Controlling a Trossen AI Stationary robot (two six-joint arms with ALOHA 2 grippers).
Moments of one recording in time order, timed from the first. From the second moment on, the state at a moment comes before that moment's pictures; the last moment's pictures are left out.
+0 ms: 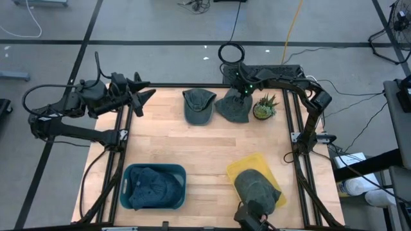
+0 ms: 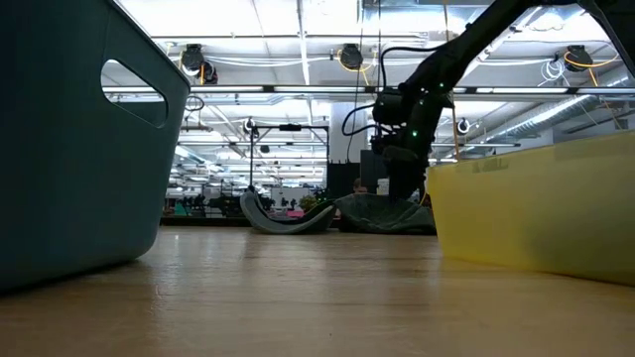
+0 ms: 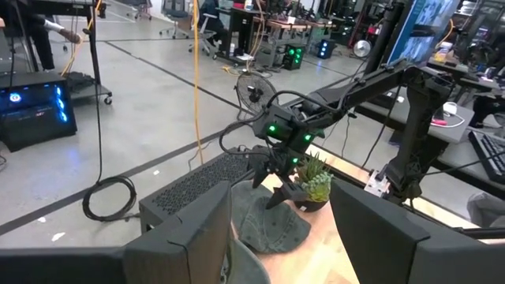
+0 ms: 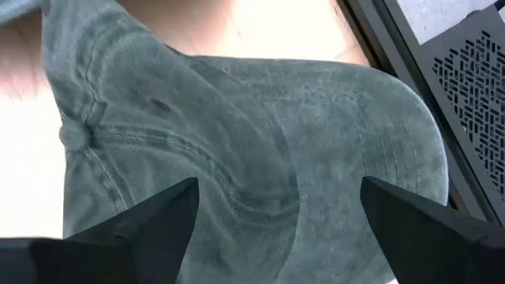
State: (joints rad) left arm 0.09 0.80 1.20 -0.58 -0.47 -0.30; right arm -0.75 1.84 1.28 -0.63 -0.11 -0.23
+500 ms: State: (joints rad) left arm 0.09 0.80 1.20 -0.58 -0.47 -0.30; right arm -0.75 1.84 1.26 -0.56 -0.08 -0.25
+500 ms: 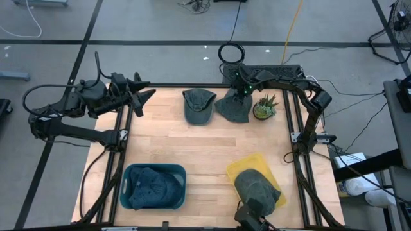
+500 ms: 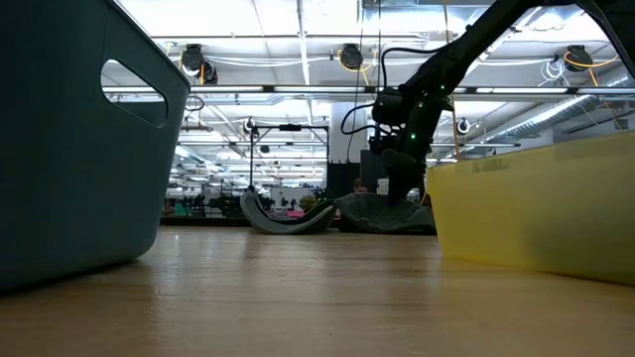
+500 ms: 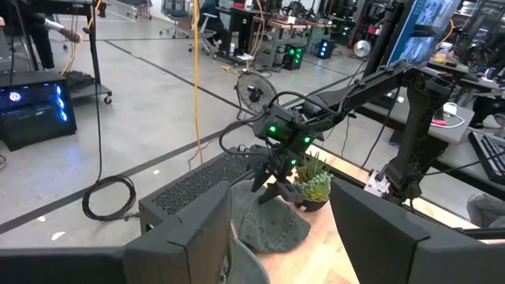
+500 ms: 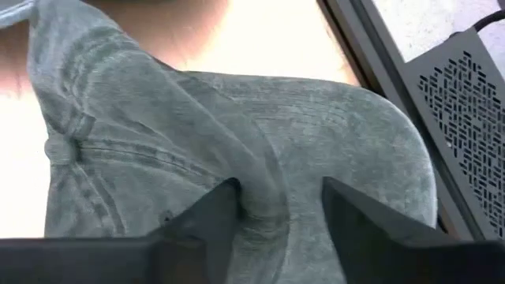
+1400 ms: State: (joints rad) left arm 0.09 0.80 1.20 -0.58 -0.47 -0.30; right arm -0.72 1.78 1.41 -0.76 0.00 -0.41
